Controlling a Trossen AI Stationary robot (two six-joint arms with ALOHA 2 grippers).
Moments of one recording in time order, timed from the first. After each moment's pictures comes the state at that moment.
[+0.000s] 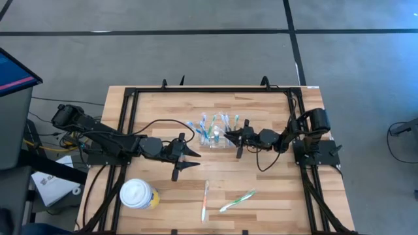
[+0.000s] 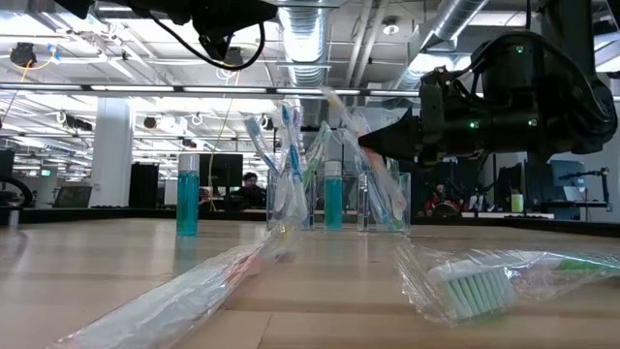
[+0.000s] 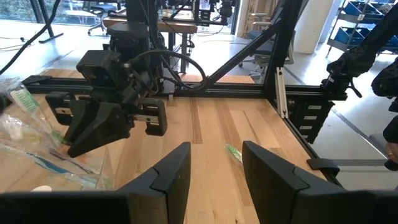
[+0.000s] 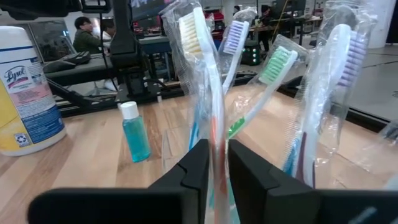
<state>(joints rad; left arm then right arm) -0.30 1.26 0.63 0.45 -0.22 -0.12 -0.01 1.87 0.32 1.52 0.26 0.13</state>
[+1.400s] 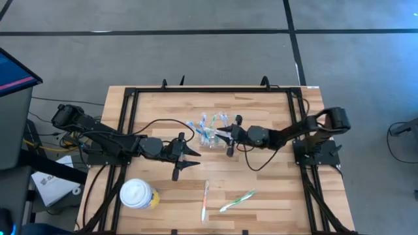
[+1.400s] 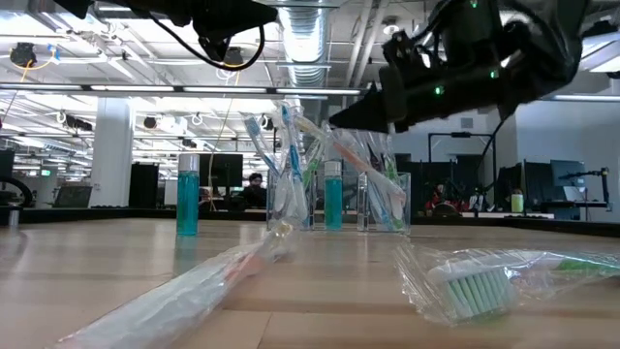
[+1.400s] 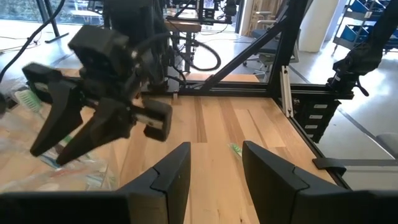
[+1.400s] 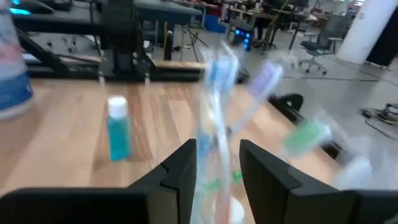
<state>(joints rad) -0.30 1.26 0.63 0.45 -0.24 -0.11 0.03 1.65 0.55 0.94 0.32 -0.08</state>
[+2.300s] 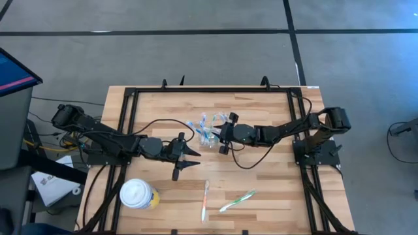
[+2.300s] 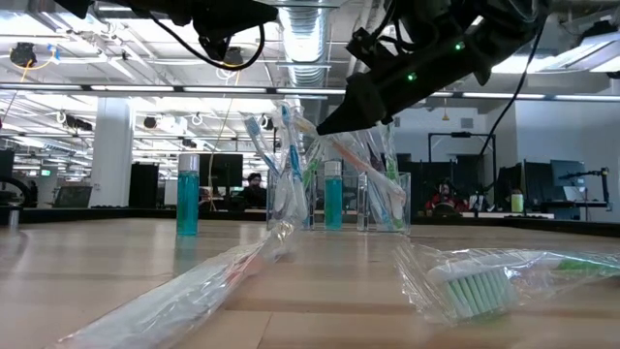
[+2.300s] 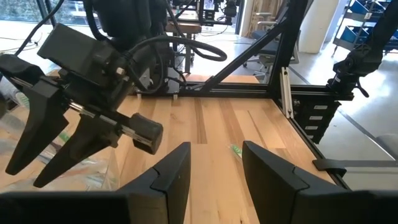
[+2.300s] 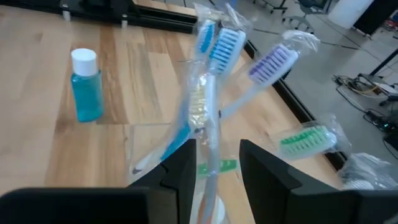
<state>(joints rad) -0.30 1.26 0.63 0.45 -0.24 -0.11 0.04 1.64 0.80 0.41 0.42 -0.12</state>
